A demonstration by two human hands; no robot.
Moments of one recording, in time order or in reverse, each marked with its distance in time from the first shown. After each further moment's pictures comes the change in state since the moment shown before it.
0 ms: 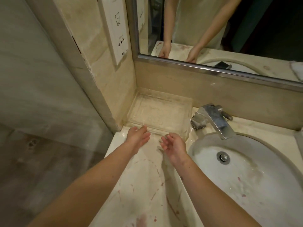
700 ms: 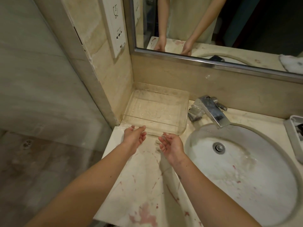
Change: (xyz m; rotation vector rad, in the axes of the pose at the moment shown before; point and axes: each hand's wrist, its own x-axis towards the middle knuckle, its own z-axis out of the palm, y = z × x) left_hand -0.019 -0.015 -0.017 -0.091 0.017 -0.007; right_hand -0.023 0.019 -0.018 -0.040 0.010 0.012
